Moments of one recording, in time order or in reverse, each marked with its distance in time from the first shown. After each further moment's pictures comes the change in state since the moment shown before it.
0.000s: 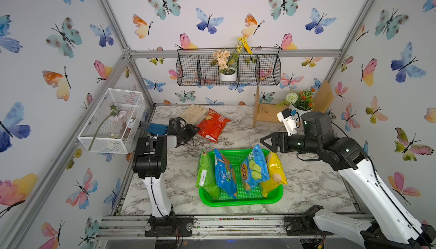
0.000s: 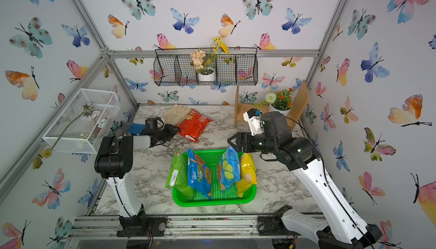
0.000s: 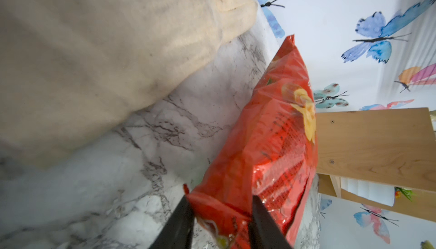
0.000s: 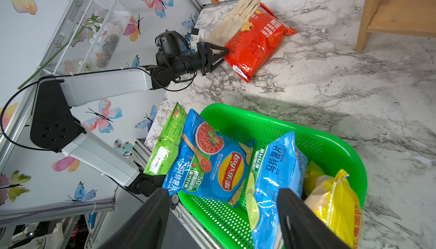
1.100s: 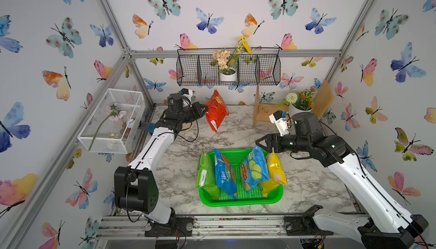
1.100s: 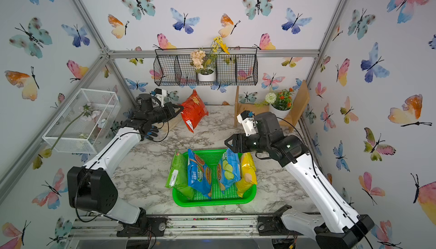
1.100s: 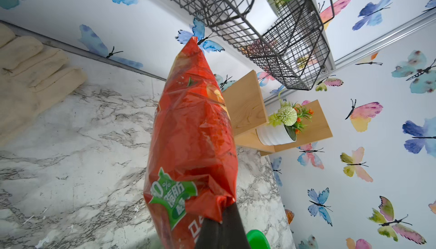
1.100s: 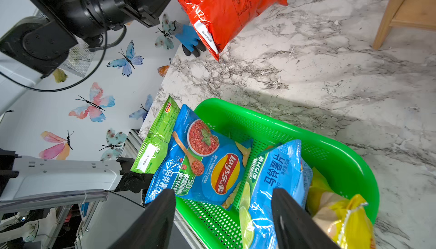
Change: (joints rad) left arm -0.174 -0.470 0.253 -0.444 0.003 0.136; right arm 0.000 0.045 -0.079 0.084 -0.040 -0.060
